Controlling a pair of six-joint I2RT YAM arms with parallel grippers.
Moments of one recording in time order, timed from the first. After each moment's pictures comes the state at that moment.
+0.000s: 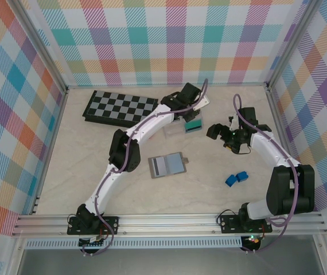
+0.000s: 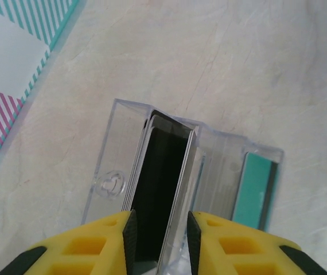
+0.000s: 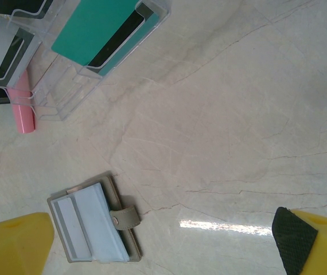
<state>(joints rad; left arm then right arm) -0.72 2.48 2.46 -0.78 -0.11 0.42 0.07 1.43 0.97 -0.63 -0.45 0.49</state>
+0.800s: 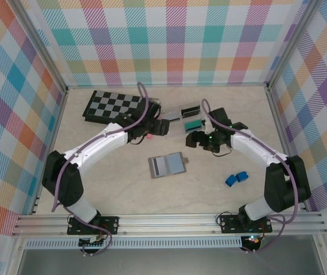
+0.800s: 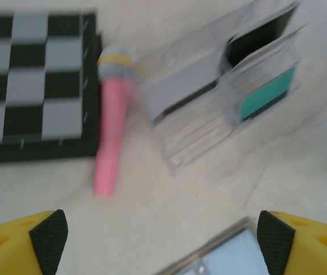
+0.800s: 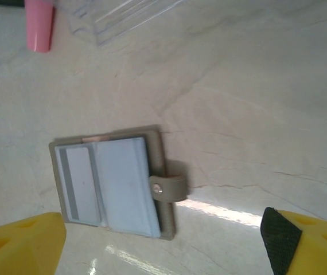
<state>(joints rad) -0.64 1.61 1.35 -0.61 -0.20 -0.39 0.42 1.51 1.04 -0.64 -0.36 0.48</state>
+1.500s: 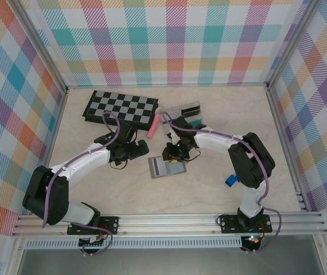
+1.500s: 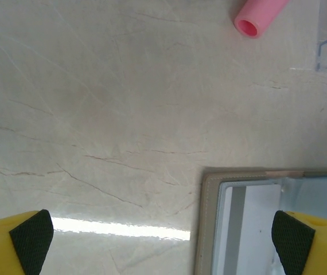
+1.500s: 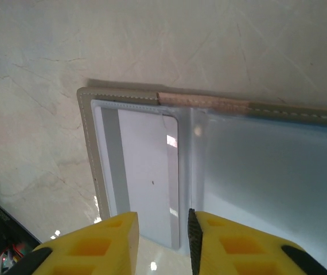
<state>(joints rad) -0.49 1.40 0.89 -0.58 0.00 -0.82 0.68 1.89 1.23 -0.59 -0.47 0.59</state>
